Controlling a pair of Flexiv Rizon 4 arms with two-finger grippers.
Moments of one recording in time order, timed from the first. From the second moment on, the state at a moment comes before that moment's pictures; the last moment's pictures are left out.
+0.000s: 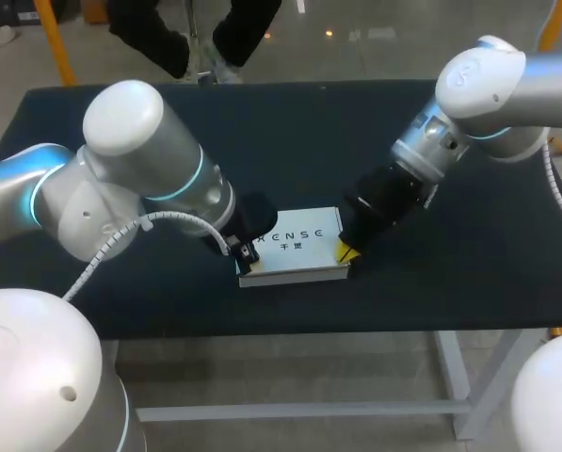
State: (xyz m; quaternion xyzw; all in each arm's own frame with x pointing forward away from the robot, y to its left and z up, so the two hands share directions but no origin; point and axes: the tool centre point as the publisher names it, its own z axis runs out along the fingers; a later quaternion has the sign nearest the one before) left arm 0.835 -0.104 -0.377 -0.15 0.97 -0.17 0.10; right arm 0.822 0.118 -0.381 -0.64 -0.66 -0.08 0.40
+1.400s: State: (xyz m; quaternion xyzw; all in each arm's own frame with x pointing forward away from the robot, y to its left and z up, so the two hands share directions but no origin) left arm 0.823 -0.111 -0.346 -0.18 0.96 -0.20 0.10; right arm 0.841 0.108 -0.343 -0.59 -0.69 -0.16 0.38
